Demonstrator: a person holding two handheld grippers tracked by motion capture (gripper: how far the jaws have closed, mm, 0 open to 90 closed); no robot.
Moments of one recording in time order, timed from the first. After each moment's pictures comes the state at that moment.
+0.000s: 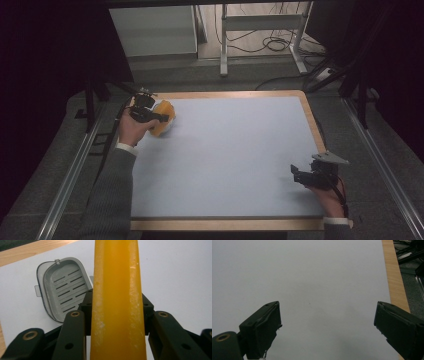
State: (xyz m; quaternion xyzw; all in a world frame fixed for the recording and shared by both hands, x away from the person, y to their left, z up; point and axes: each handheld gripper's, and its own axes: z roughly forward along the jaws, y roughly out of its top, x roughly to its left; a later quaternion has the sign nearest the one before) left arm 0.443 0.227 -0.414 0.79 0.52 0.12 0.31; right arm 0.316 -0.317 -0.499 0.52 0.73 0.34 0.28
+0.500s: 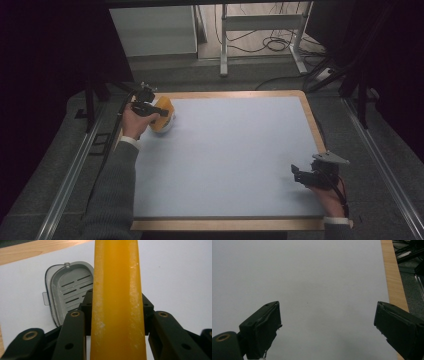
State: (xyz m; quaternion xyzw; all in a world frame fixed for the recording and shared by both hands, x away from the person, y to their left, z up) left arm 0.473 0.233 -0.426 0.77 0.55 0.11 0.31; right arm 0.317 -0.319 -0.500 0.52 0.73 0.34 0.28
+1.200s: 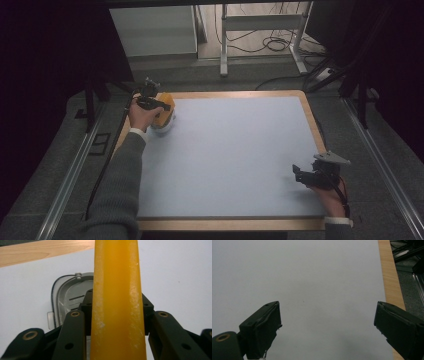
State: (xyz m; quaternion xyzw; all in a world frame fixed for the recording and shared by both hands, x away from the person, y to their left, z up) left arm 0.515 0.237 -0.446 0.74 0.59 0.11 0.31; right arm 0.317 -0.323 -0.501 0.53 0.73 0.33 0.28
